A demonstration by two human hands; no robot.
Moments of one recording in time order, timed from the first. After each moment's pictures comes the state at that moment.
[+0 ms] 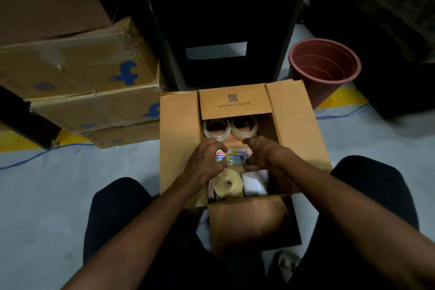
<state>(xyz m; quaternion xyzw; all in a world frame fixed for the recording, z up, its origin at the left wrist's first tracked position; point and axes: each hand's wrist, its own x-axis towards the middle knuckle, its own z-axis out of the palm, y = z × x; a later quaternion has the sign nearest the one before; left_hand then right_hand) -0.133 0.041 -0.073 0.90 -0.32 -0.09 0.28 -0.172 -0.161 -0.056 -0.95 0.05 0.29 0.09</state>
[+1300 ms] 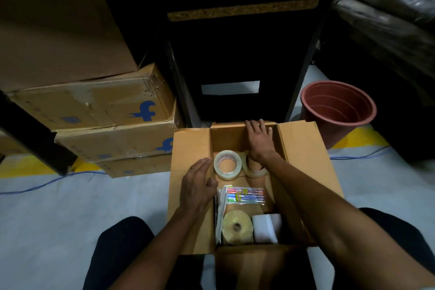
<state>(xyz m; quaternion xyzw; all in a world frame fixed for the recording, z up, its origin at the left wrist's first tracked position) -0.101 0.056 -0.066 0.93 -0.19 0.04 0.30 -0.056 -0.178 -0.056 -0.99 0.13 0.01 0.08</state>
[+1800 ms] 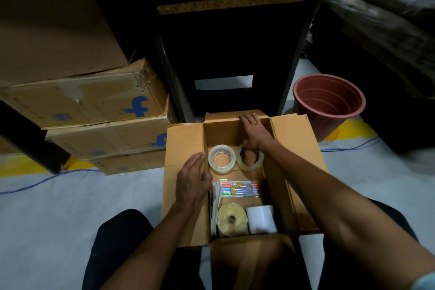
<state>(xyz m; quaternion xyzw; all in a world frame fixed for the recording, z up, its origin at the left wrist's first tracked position) -0.105 0.055 -0.071 0.93 -0.19 0.06 0.30 -0.054 -0.198 -0.052 -0.98 0.10 0.05 0.15</state>
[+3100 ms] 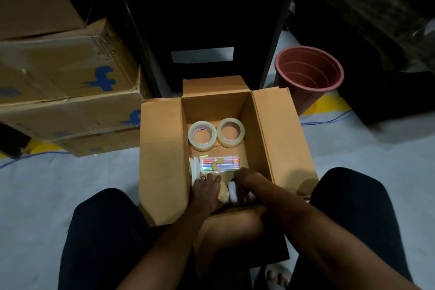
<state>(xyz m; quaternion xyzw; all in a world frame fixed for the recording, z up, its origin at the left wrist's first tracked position) -0.172 0.005 -0.168 0.92 -0.33 -0.23 -0.05 -0.178 -0.158 -0.151 -0.87 0.11 0.45 0.13</state>
